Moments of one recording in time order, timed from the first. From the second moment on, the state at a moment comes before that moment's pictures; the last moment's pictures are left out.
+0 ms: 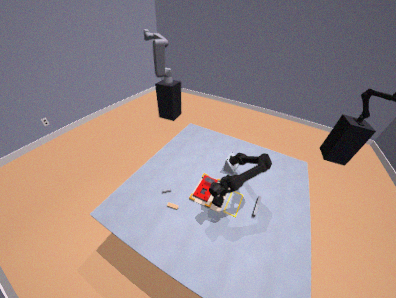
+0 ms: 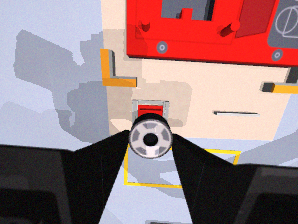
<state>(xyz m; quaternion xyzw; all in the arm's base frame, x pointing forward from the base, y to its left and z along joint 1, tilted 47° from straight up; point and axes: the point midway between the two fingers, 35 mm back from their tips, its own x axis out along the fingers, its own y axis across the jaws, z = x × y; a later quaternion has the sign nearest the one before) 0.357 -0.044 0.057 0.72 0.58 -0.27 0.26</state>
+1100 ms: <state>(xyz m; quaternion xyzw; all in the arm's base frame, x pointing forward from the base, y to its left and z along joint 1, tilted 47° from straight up) 0.355 -0.054 0.066 0.73 0.58 -0.27 0.26</state>
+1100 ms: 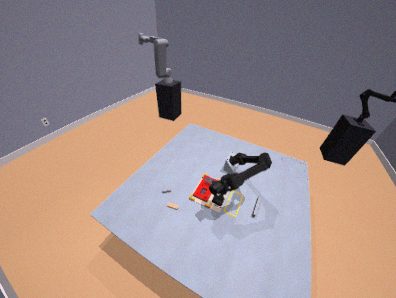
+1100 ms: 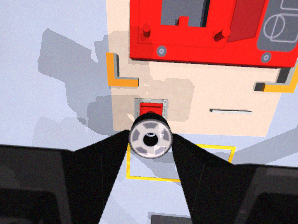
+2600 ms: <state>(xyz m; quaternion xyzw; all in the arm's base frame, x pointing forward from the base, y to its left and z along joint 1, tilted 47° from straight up) 0.310 -0.019 0.142 0.72 0.58 -0.27 0.26</state>
